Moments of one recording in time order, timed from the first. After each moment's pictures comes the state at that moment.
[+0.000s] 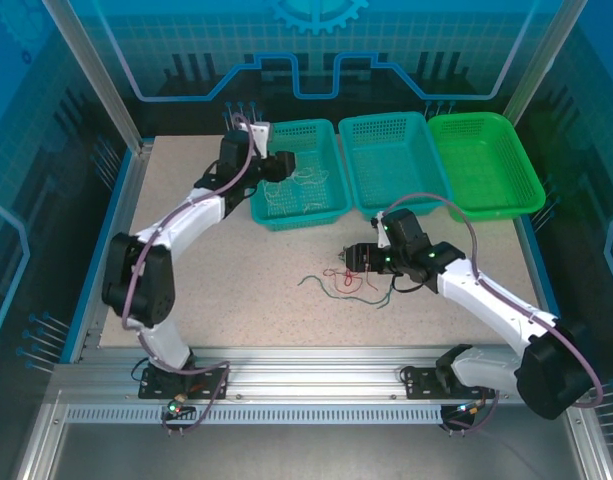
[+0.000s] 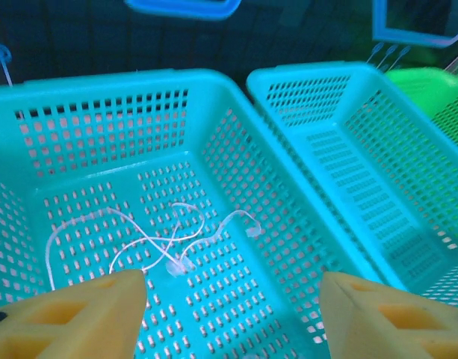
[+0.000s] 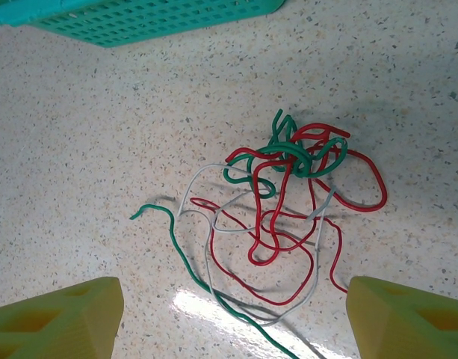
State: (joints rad) left arm -0.30 1.69 1.33 -0.02 0.17 -0.27; right arm 0.52 1.20 0.81 -0.51 -0.15 0.50
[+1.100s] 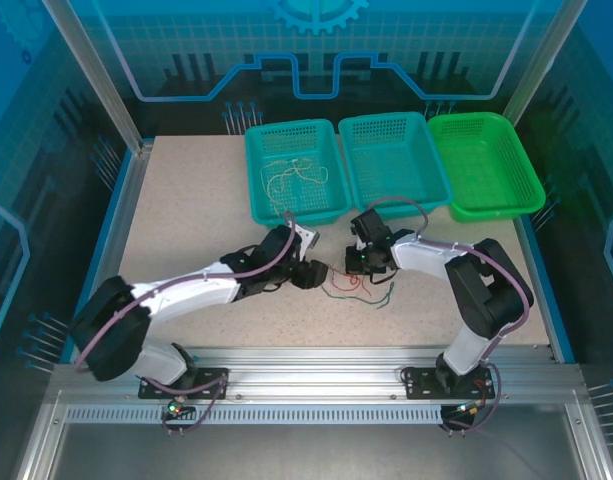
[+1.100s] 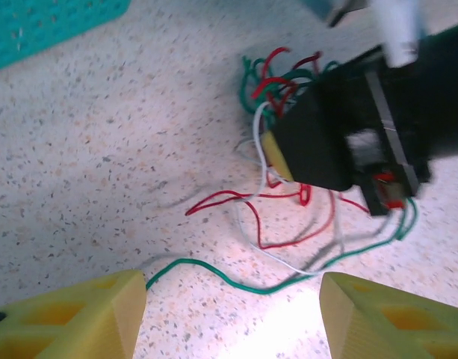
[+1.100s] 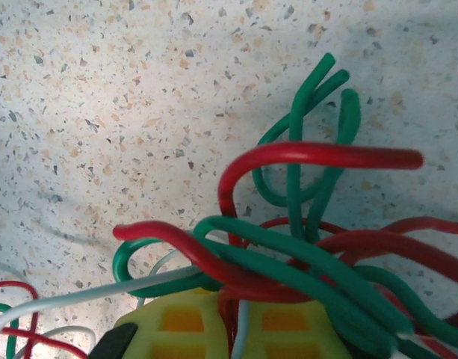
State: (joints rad) left arm -0.75 1.49 0.83 -0.13 0.06 -0.42; right arm 0.53 1.69 0.90 -0.35 -0.12 0.51
